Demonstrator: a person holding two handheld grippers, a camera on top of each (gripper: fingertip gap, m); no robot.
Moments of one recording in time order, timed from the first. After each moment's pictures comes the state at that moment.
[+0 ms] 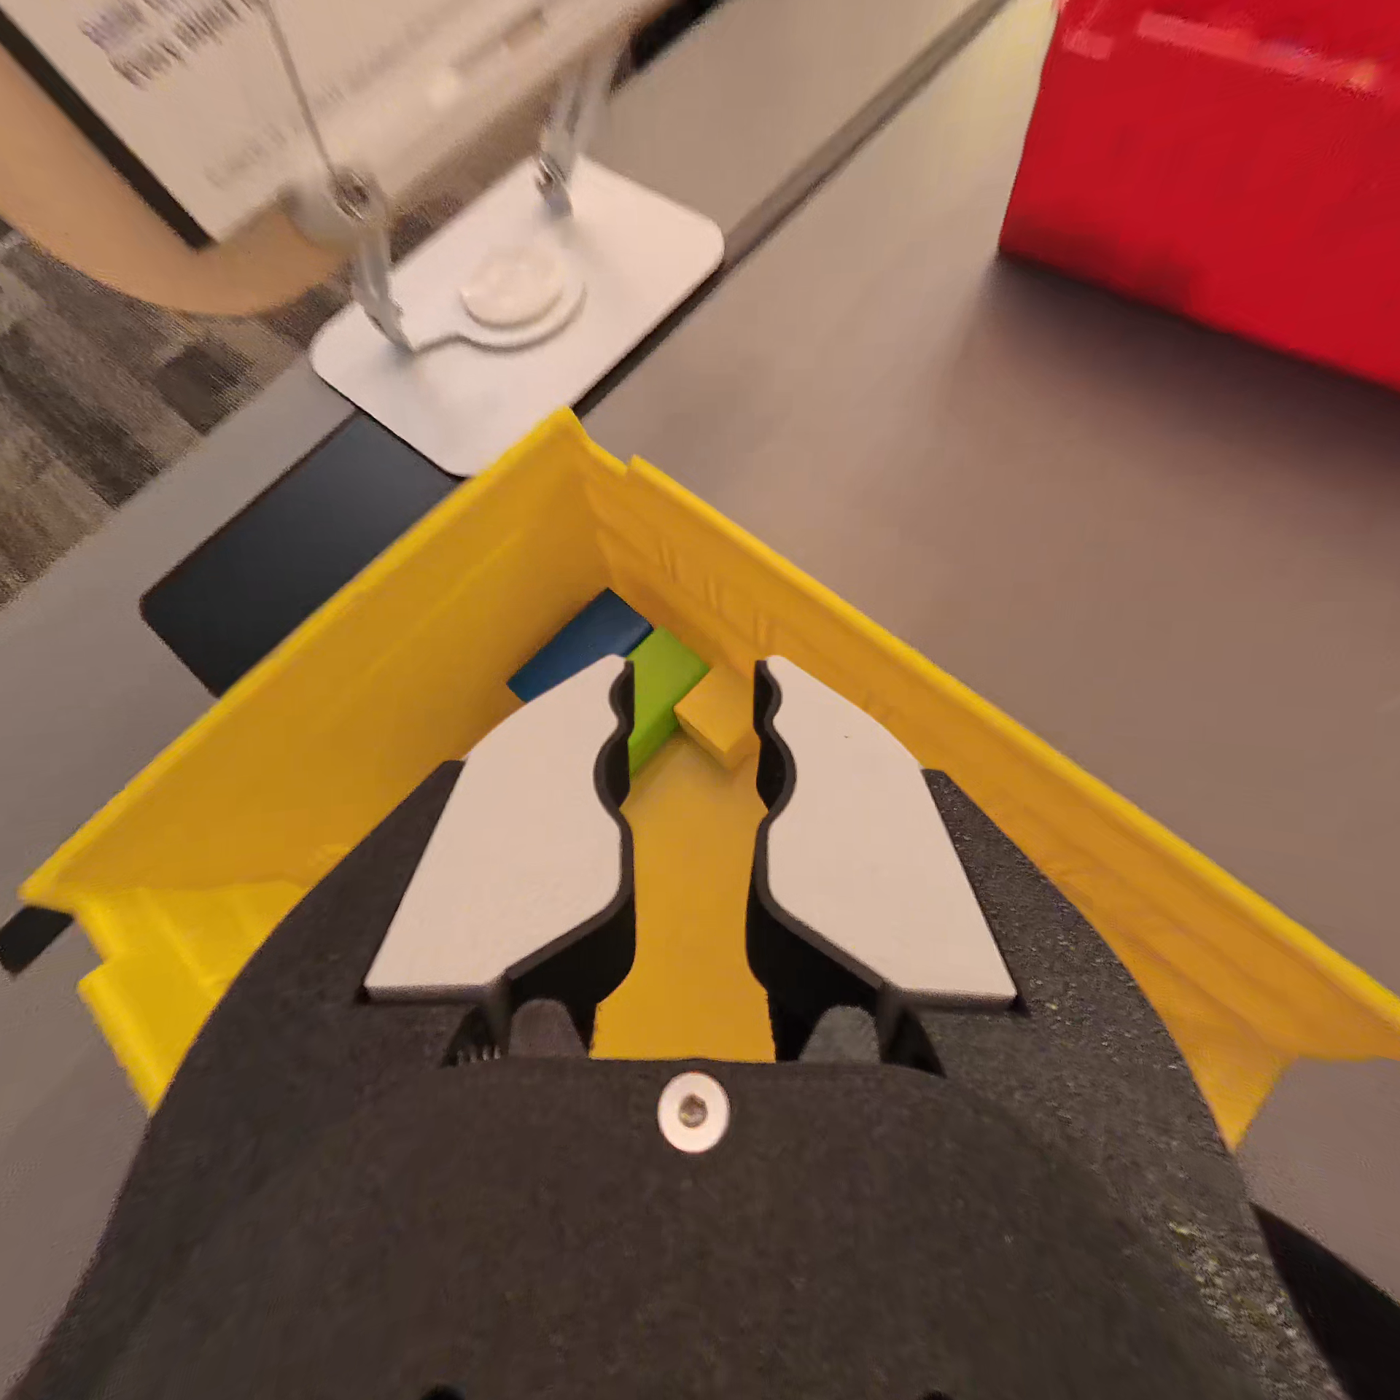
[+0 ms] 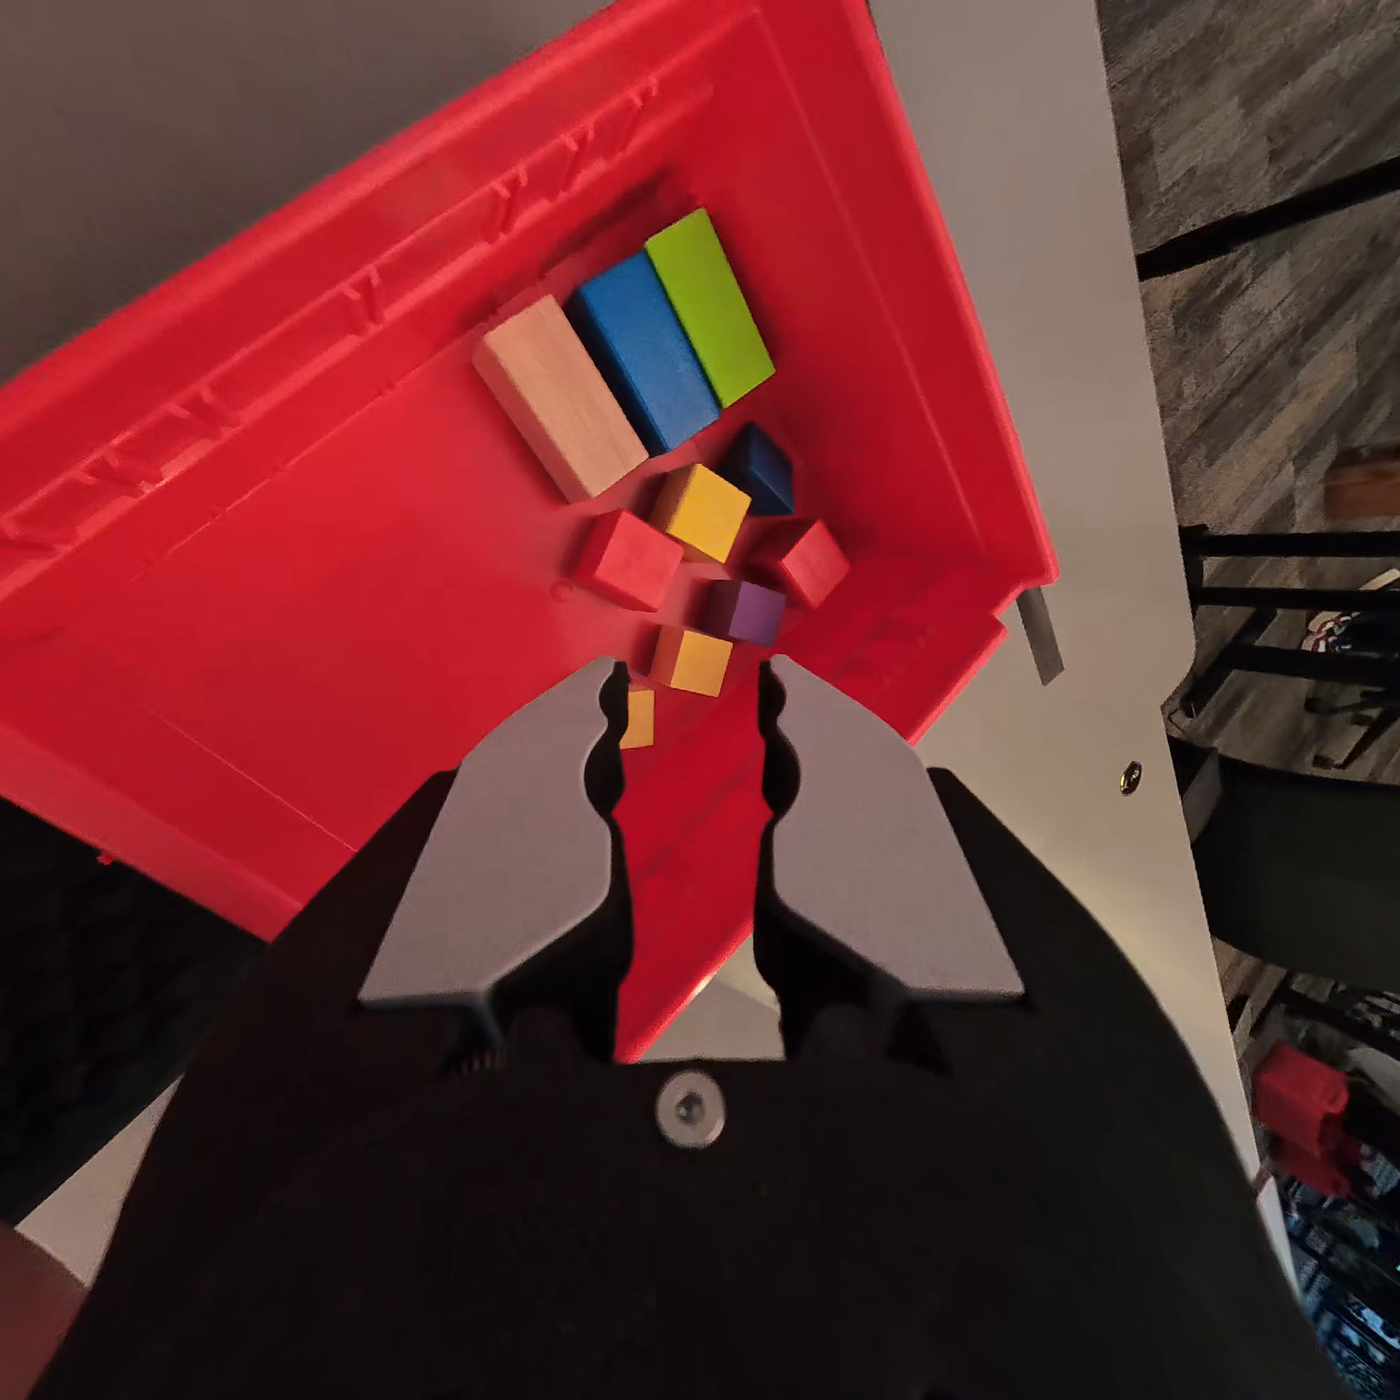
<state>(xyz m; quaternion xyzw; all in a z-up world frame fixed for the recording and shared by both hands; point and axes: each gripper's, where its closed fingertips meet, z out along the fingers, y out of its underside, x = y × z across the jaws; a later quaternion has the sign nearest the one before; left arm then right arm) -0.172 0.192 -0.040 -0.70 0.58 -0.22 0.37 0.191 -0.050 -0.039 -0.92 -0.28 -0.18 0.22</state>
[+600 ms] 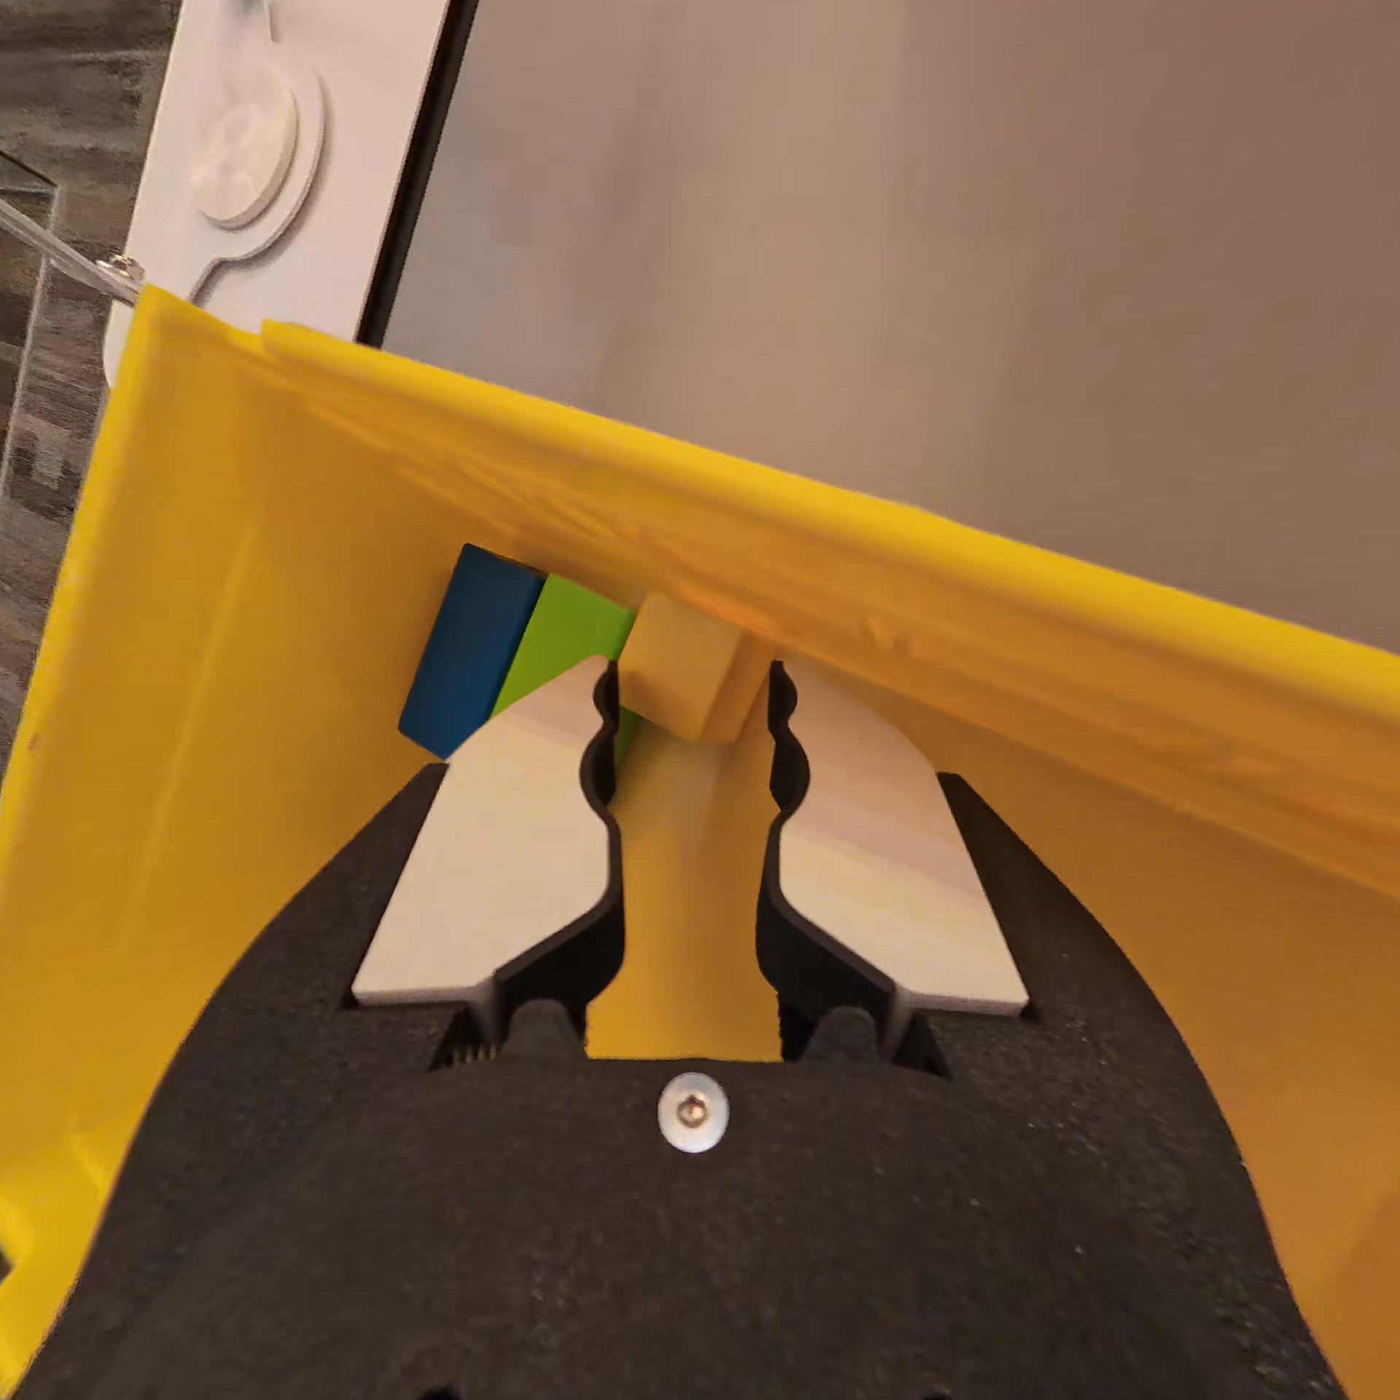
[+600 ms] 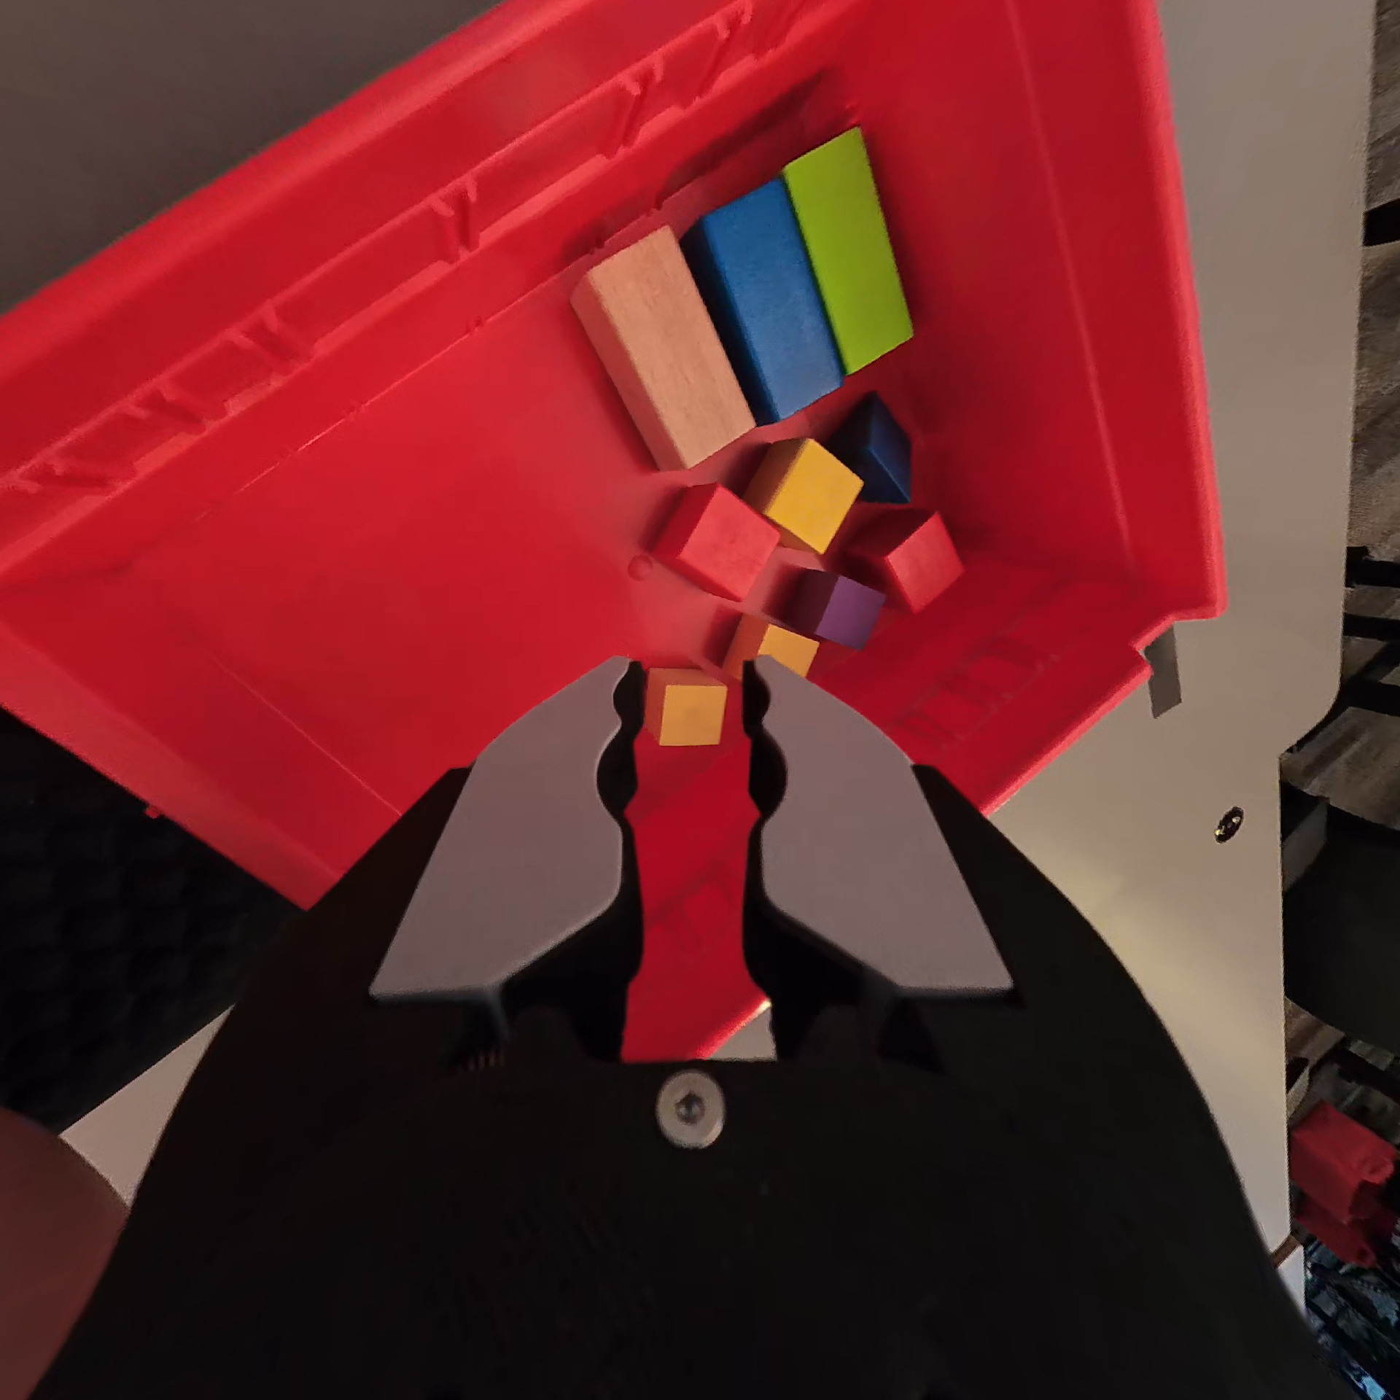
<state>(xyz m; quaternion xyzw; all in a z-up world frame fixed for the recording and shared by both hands) -0.156 0.190 -0.129 -0.60 0.73 -0.09 0.33 0.181 -0.058 -0.070 -0.93 -0.31 -0.13 0.17</state>
